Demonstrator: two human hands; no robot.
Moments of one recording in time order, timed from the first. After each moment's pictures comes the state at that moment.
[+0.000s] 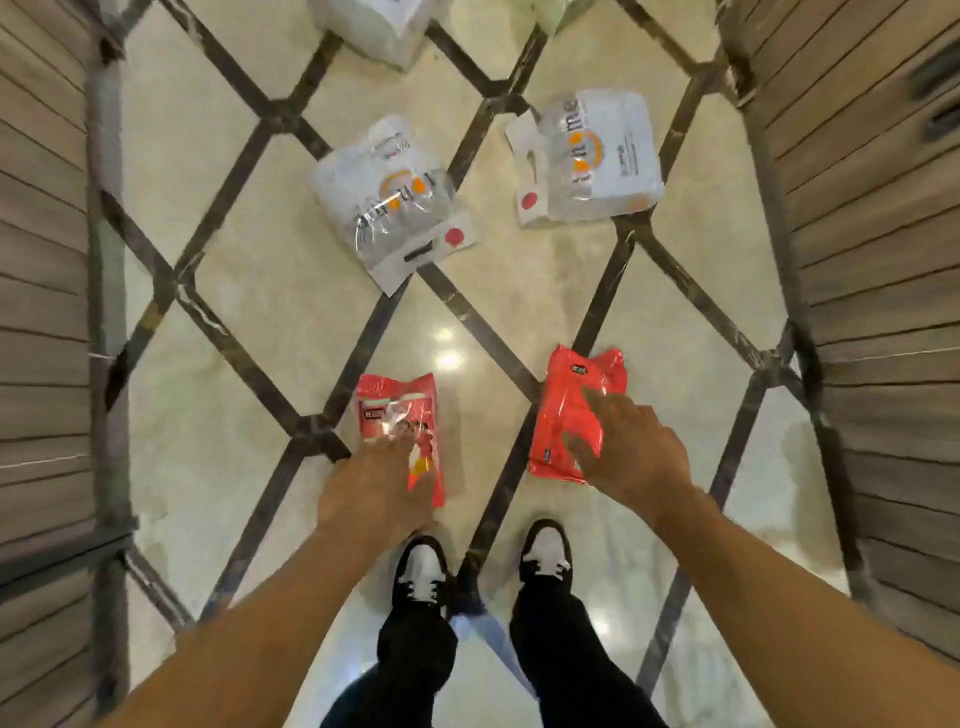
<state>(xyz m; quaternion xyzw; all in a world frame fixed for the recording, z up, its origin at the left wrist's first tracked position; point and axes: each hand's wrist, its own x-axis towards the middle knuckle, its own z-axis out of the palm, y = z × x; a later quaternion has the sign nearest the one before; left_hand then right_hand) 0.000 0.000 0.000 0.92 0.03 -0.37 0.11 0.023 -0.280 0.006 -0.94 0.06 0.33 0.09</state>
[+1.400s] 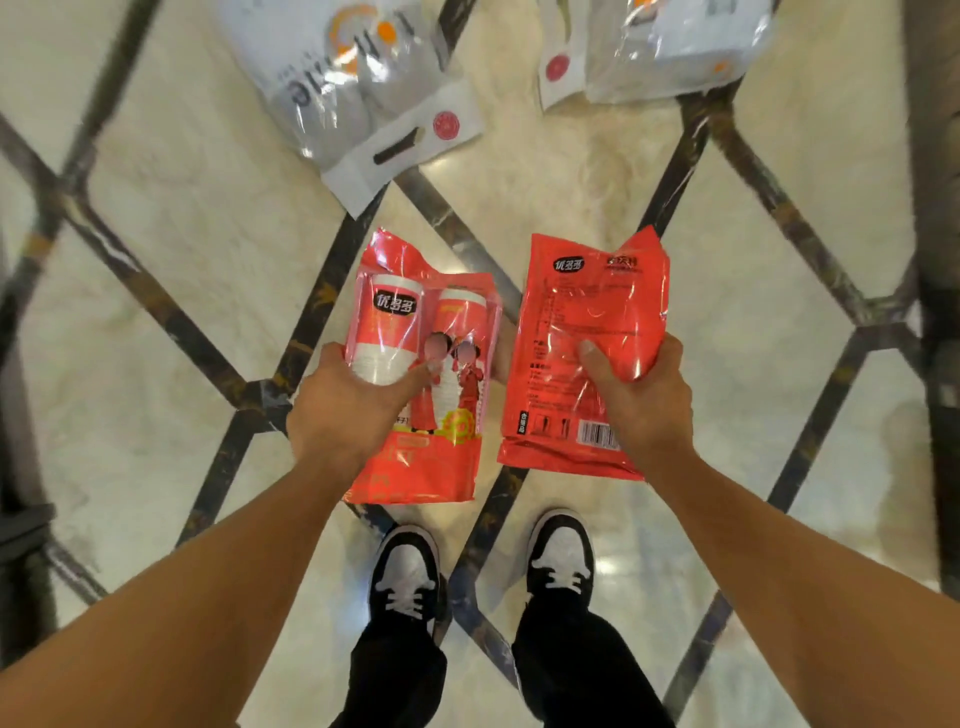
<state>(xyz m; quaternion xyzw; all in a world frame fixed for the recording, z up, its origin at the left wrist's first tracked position) 0.051 -0.008 -0.167 0.87 0.31 -0.24 0.29 0.046 -0.285 -0.171 -0.82 0.35 0.17 0.42</state>
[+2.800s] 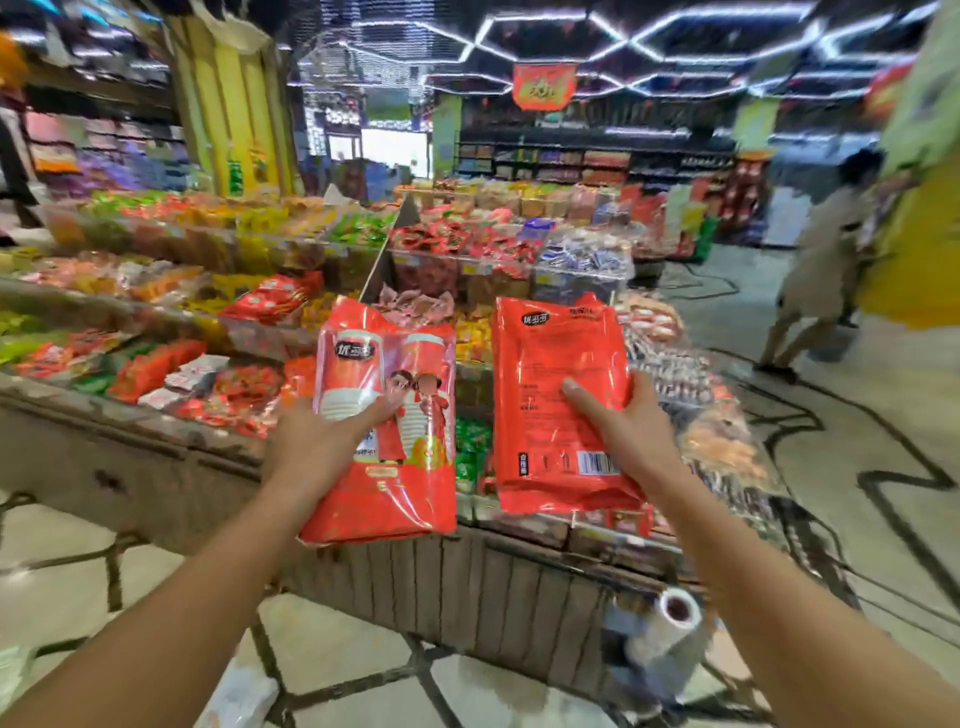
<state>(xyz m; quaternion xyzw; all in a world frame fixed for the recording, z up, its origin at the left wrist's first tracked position) 0.013 -0.304 0.783 0.76 -0.31 -0.12 0.56 -0.274 -0.463 0.790 -0.66 0.46 -0.45 0.38</state>
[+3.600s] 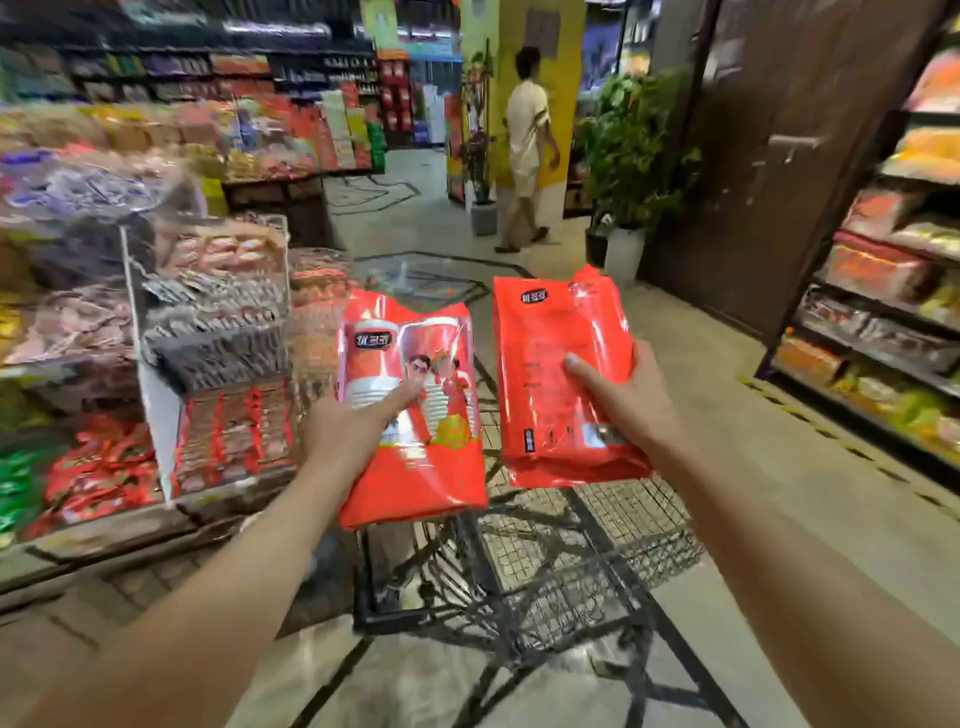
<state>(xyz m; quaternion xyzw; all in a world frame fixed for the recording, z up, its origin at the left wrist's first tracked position) -0.600 -0.442 0.722 0.64 -0.49 -0.38 0.46 -0.907 -0.384 0.733 -0.46 0.67 -0.54 0.24</state>
